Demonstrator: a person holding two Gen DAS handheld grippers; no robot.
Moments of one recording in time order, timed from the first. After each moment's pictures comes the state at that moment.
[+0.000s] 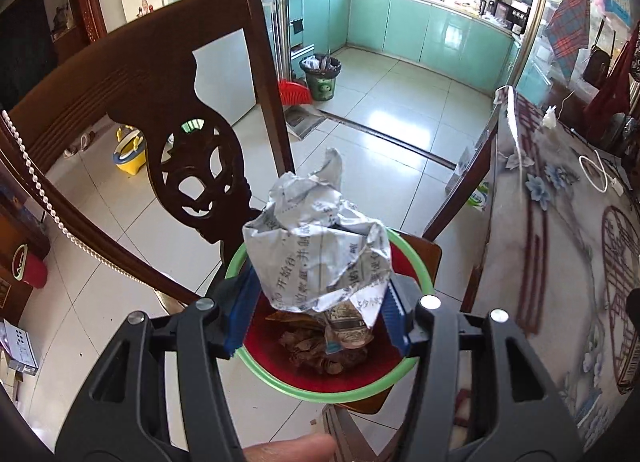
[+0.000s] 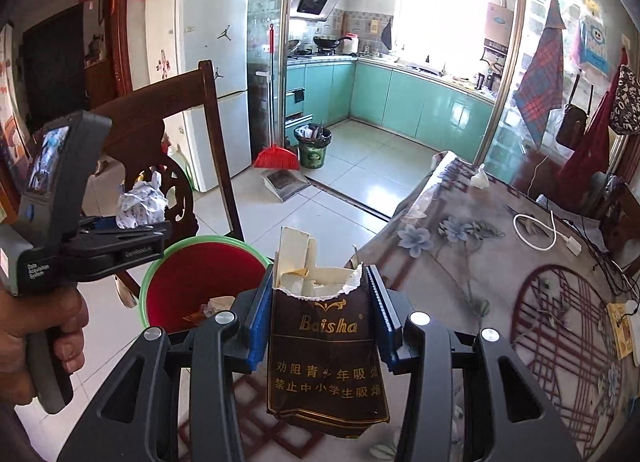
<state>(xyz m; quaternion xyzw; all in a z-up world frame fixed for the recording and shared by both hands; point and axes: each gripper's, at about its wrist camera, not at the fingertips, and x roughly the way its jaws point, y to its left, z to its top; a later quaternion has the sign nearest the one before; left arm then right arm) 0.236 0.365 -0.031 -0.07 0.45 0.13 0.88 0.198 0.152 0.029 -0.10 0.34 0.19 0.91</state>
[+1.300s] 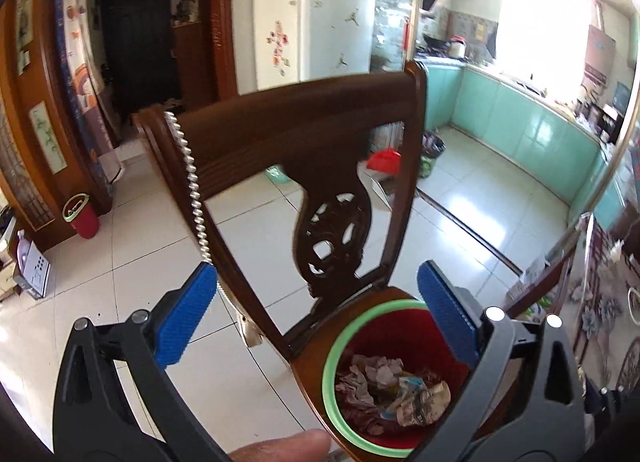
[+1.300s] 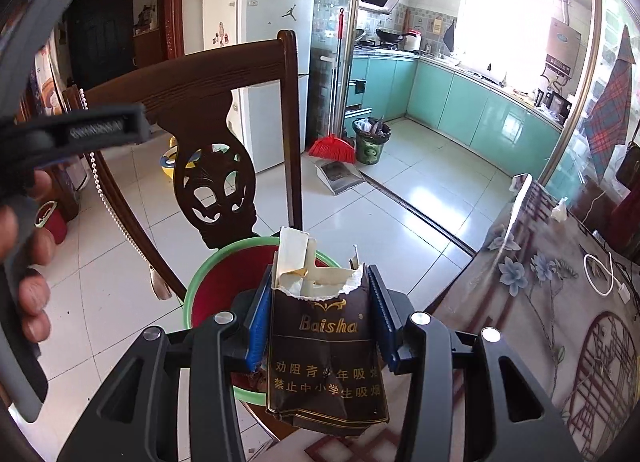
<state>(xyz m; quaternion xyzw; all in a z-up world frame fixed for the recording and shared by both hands) 0.188 0.460 0.042 -0.14 0.31 0.34 0.88 0.216 0.259 0.000 -0.14 0.35 0.28 0.88</state>
